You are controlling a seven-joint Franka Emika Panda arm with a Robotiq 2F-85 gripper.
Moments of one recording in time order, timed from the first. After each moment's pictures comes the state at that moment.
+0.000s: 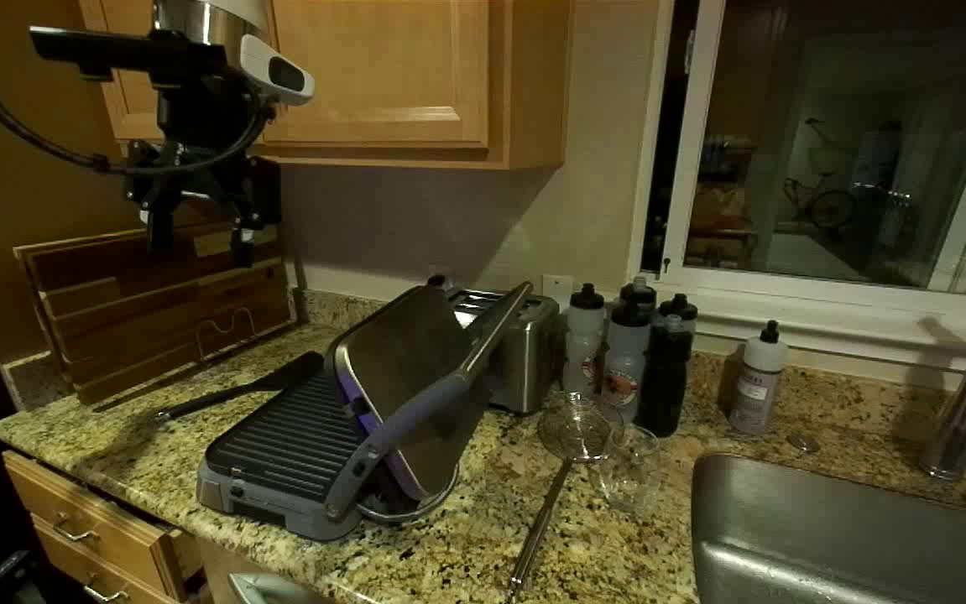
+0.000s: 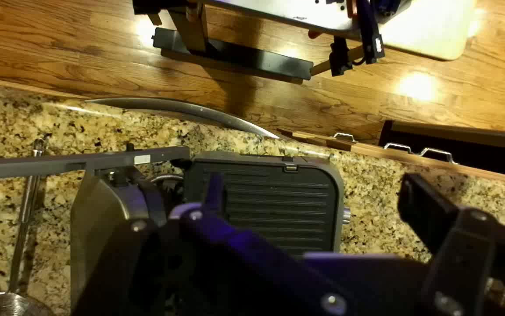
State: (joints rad) arm 0.04 -0.59 -0.06 -2.49 0.03 1.70 -0.21
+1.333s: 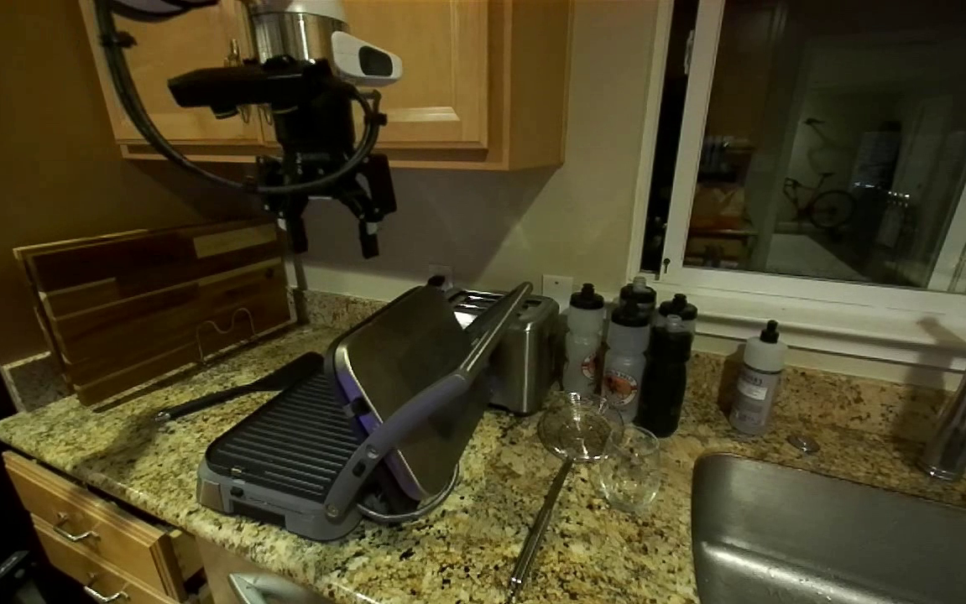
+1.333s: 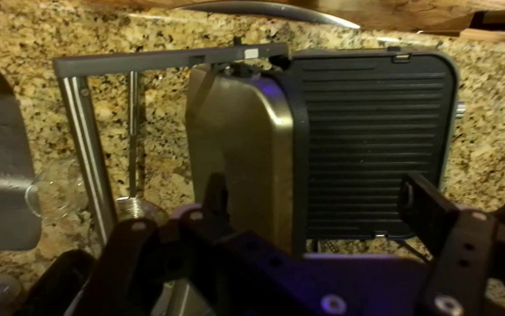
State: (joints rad) arm -0.07 -0.48 -0.11 -2.46 -0.08 2.03 -0.21
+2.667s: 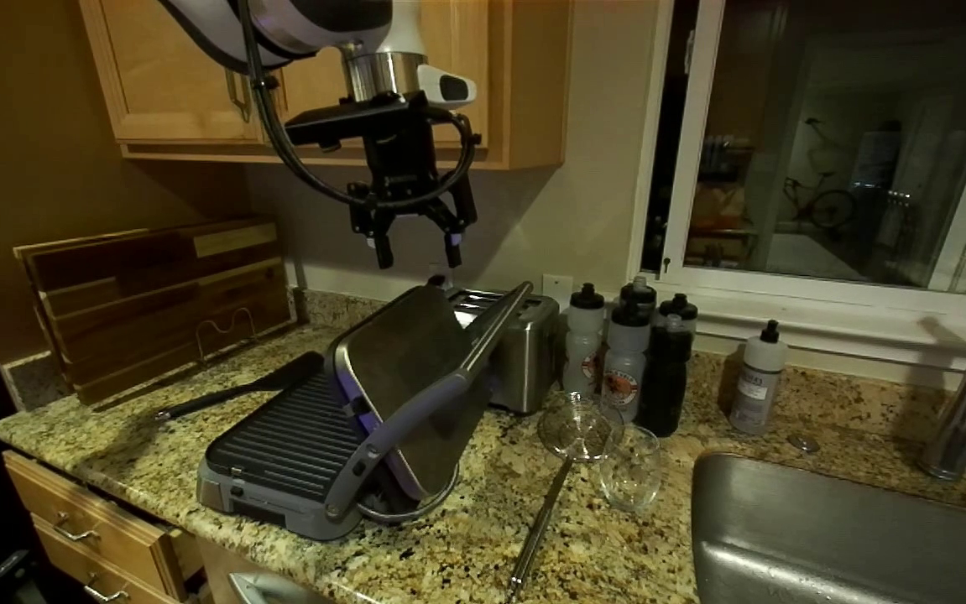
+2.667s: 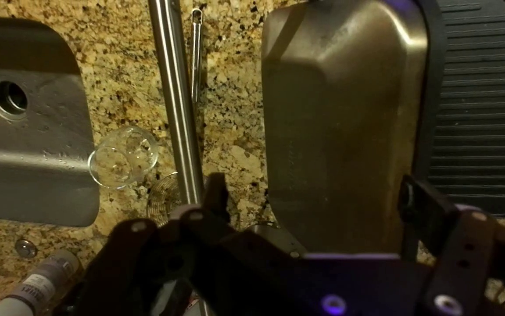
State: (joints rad) arm -0.12 -0.23 -0.14 -2.31 -0.16 2.15 -0.21
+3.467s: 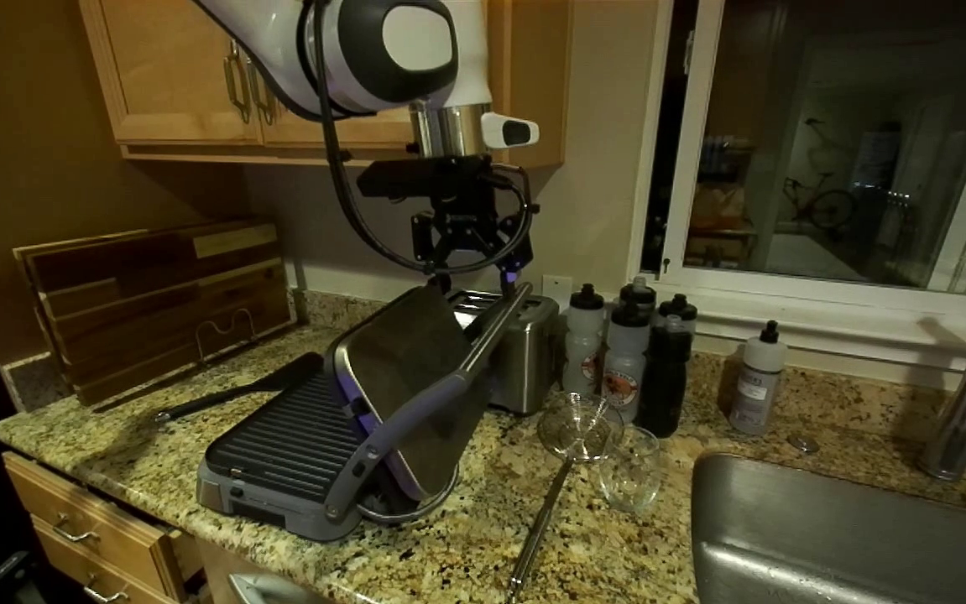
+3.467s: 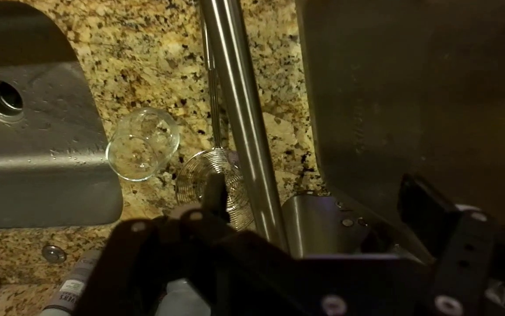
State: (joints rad) arm -0.16 -0.08 -0.22 -2.27 -0.06 2.36 -0.24
